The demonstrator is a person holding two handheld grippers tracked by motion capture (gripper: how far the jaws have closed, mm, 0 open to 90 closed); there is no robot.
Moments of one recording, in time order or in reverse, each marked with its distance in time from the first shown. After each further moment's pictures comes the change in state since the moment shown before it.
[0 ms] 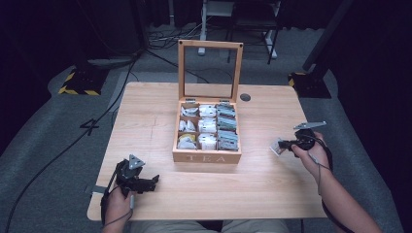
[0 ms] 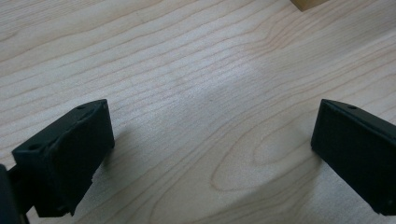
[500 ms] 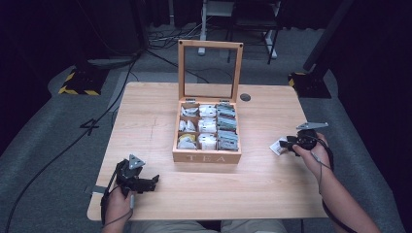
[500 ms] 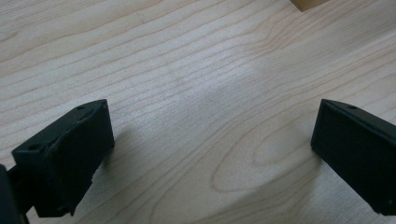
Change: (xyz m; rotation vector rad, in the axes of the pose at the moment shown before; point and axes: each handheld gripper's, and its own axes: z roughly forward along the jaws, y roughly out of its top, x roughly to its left) left arm 0.000 0.000 0.000 -0.001 0.000 -0.002; right arm -0.023 -0.009 0.008 -0.062 -0.084 -0.025
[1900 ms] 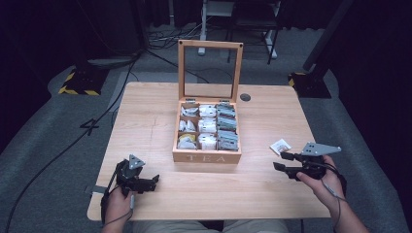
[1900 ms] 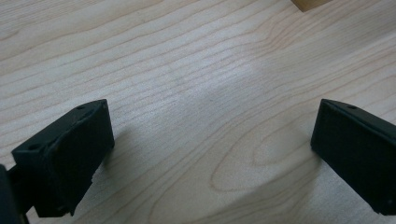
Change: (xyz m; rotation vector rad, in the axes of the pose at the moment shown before) left arm -0.001 0.000 0.000 0.000 0.005 -0.005; right arm 0.094 -0.025 -0.077 -0.150 0.222 -0.185
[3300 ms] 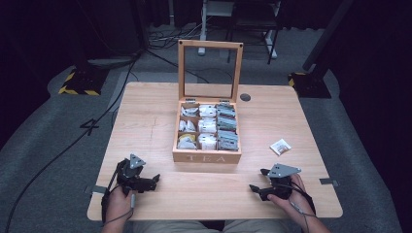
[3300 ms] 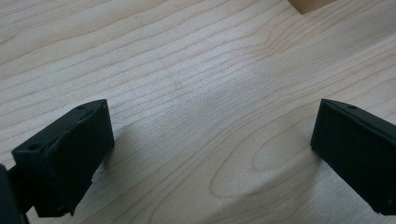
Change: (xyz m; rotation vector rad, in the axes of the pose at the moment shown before) left arm 0.000 0.002 0.002 -0.001 -0.004 0.002; right arm 0.048 -0.049 0.076 0.111 -0.022 -0.083
